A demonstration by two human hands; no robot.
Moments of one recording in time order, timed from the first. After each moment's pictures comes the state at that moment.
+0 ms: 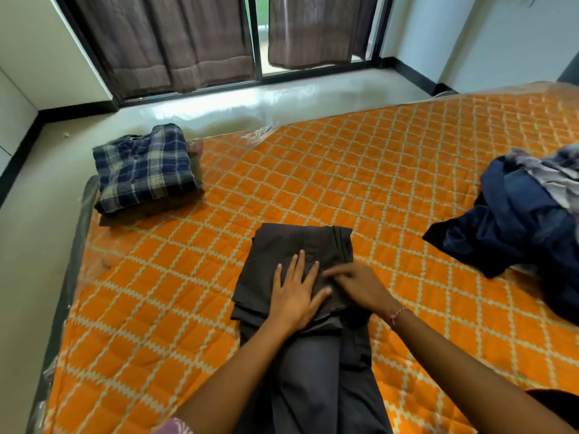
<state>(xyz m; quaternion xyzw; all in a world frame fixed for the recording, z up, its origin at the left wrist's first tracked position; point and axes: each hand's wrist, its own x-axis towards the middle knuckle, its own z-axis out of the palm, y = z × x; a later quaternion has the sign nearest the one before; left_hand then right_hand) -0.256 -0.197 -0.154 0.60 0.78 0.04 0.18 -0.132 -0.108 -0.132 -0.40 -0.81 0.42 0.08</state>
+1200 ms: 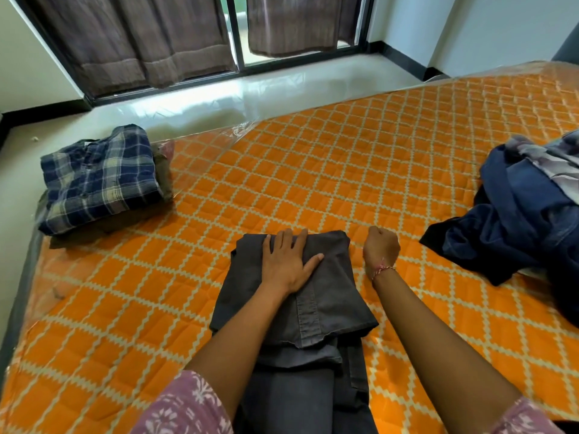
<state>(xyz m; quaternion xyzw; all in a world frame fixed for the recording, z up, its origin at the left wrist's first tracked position) -0.295 -0.095 -0.173 0.59 0.80 0.01 0.13 -0.153 0.005 -0.167 -0.68 -0.54 0.38 0.32</state>
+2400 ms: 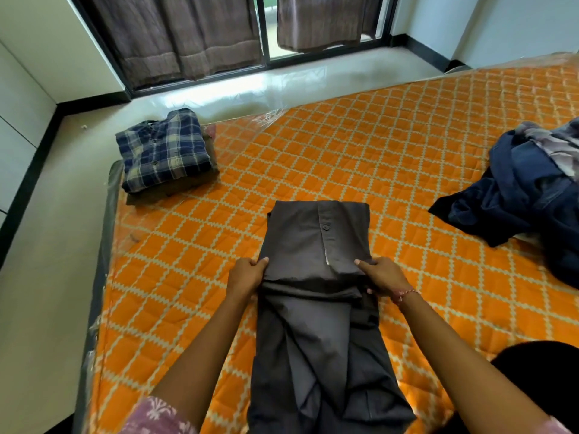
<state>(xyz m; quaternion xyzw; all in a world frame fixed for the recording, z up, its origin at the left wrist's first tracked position) -0.328 -0.262 -0.141 0.17 0.87 0.31 0.33 -0.101 -0.133 -0.127 -0.62 -0.58 0.52 0.05</state>
